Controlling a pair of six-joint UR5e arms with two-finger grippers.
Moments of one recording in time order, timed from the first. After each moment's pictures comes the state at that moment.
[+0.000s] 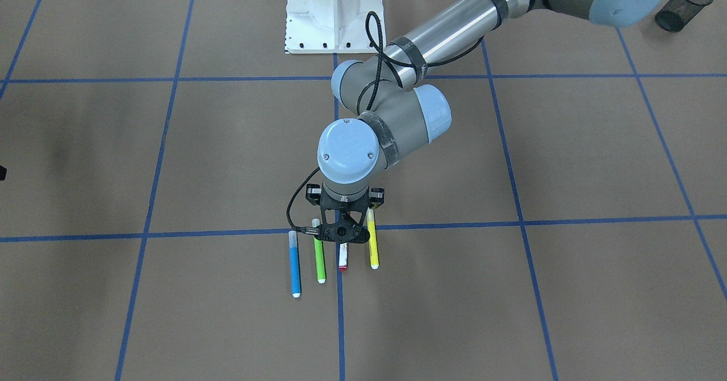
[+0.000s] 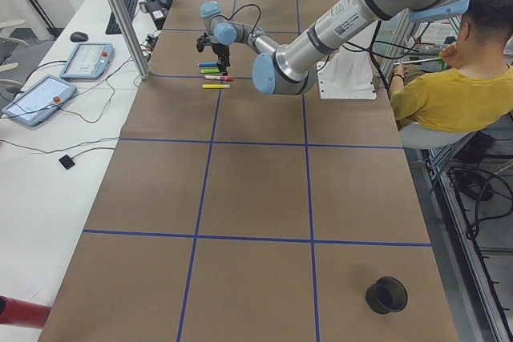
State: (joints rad) left arm -0.69 -2.71 -0.93 -1.69 -2.15 -0.92; right arm 1.29 -1.39 1.76 -1.57 2.33 0.30
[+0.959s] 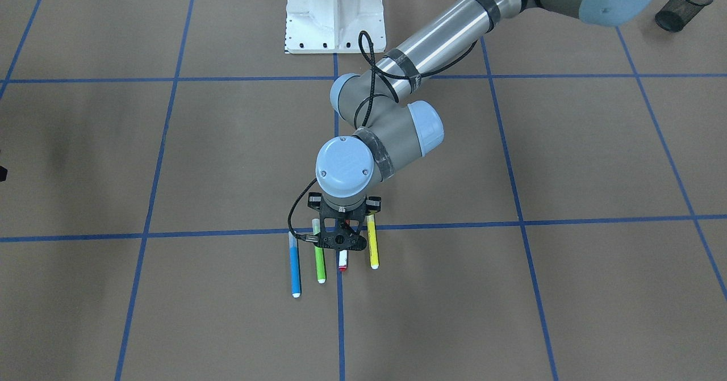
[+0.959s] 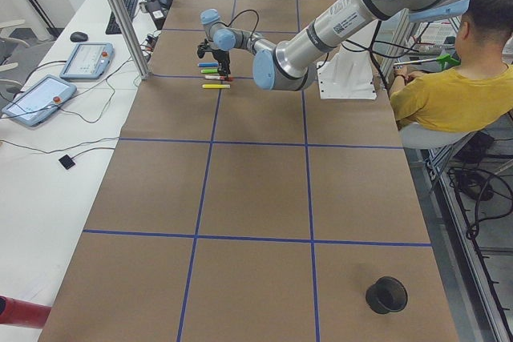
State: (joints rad) left arm -0.67 -2.75 -0.81 -1.76 -2.14 -0.91; right arm 1.29 -1.39 1.75 -1.57 2.33 0.30
